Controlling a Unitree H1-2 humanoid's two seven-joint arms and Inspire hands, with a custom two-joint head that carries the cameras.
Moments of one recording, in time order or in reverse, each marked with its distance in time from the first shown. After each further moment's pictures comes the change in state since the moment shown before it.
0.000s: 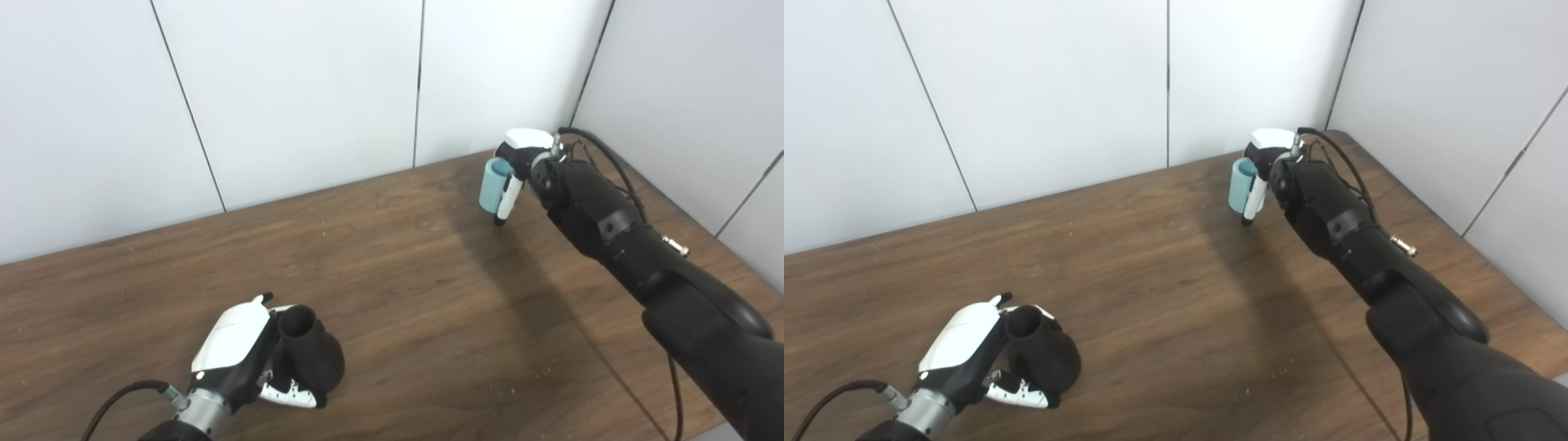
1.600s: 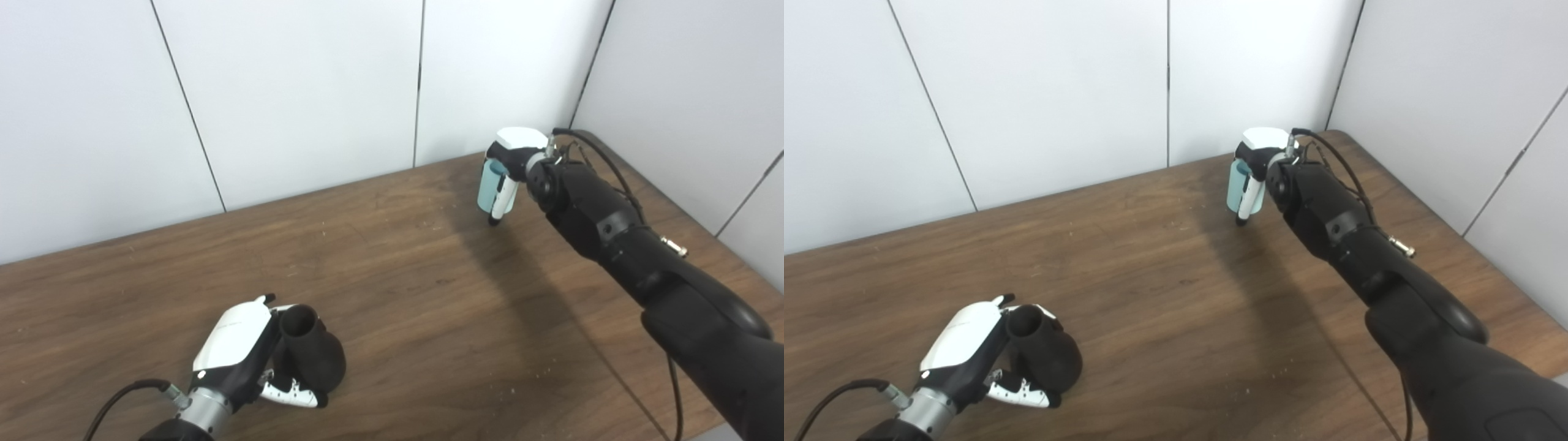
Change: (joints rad) left arm -0.004 -0.003 -0.001 0.000 -0.001 0.007 -0.006; right arm 0.000 0.003 0.008 0.001 0.007 -0.050 -0.029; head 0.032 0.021
